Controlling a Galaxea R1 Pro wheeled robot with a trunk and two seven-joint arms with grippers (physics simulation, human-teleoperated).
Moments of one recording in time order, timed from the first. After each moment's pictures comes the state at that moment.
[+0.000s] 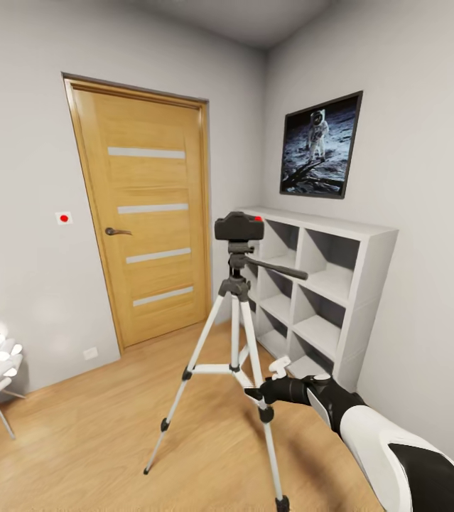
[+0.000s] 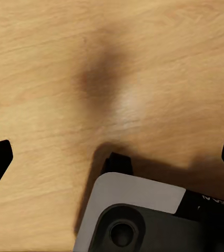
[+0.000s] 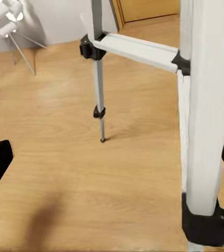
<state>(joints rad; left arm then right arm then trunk) -0.36 0.14 -0.01 0.00 0.29 0.14 -0.02 -0.87 0.02 -0.15 -0.17 0.32 0.09 0.72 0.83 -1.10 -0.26</state>
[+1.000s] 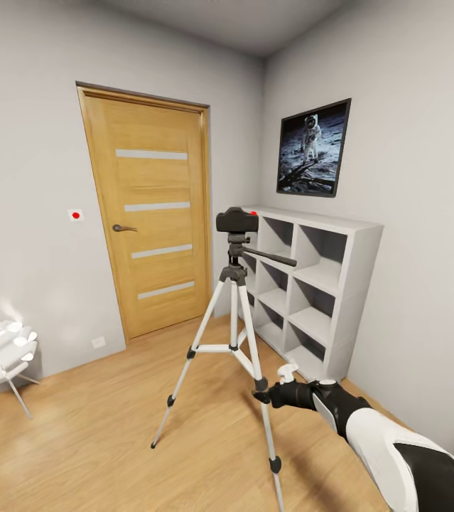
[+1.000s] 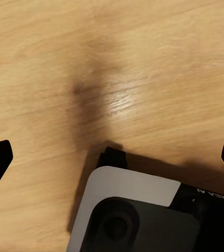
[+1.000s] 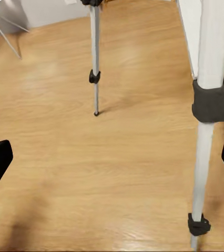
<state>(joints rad) -0.35 0.13 -0.01 0.00 0.29 0.14 -0.02 -0.87 0.00 -0.15 -0.12 0.31 0.09 0.64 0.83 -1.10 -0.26</state>
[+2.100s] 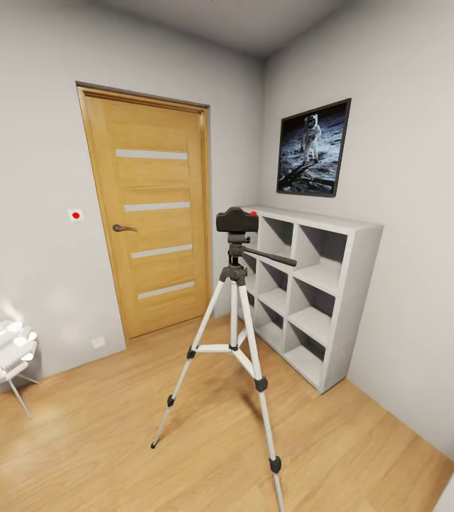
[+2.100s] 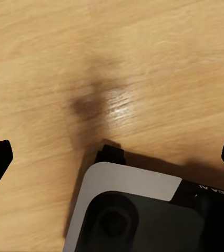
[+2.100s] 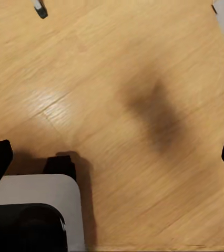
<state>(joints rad) -0.26 0.09 -0.01 0.00 0.29 -0.01 -0.02 -0.29 -0.19 -0.18 0.03 0.15 -0.03 0.06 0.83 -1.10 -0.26</state>
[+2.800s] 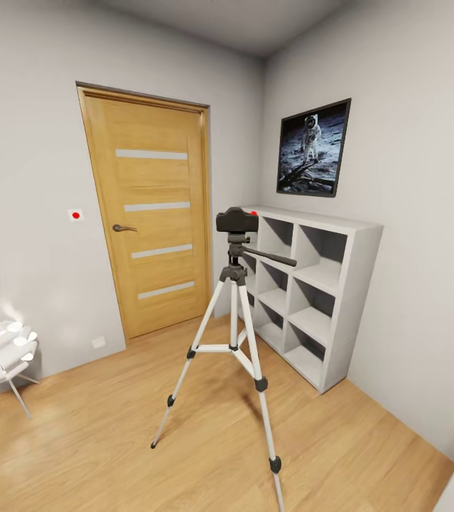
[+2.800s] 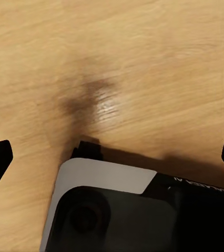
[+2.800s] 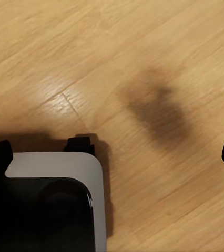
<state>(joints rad) -0.26 0.04 -0.01 0.00 0.29 -0.01 -0.02 -0.22 -0.12 -0.18 0.03 0.15 -0.08 0.03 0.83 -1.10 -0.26</state>
